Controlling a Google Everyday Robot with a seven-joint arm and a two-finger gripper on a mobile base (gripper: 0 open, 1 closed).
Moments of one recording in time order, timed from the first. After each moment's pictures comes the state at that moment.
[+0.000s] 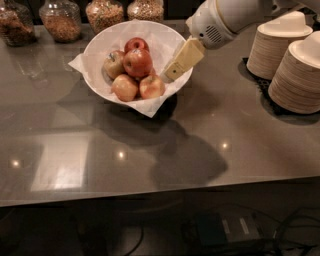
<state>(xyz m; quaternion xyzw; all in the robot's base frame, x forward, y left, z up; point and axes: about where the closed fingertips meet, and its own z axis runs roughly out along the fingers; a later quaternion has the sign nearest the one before) 0.610 -0.056 0.984 -0.54 0.74 0.12 0.38</state>
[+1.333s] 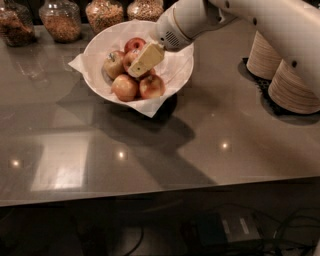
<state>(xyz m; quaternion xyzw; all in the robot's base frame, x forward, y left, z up) 0.663 0.023 0.954 -0.54 0.72 0.16 0.39</state>
